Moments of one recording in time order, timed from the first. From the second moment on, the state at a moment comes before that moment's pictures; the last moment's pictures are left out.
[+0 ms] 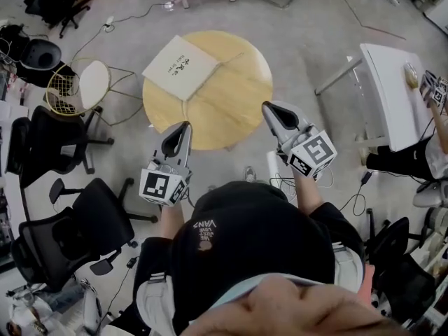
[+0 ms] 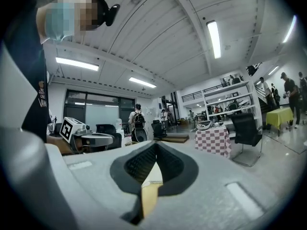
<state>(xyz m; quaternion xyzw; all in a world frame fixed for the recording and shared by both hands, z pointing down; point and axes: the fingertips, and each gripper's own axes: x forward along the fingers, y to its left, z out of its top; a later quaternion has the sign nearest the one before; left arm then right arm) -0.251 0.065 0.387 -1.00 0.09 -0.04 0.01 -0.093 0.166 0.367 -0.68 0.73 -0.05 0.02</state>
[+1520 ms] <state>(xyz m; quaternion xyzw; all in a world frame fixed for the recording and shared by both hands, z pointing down) -0.192 -0.025 0.412 -0.98 0.17 -0.07 0.00 0.002 0.060 0.387 -0.64 0.76 -0.08 0.05</state>
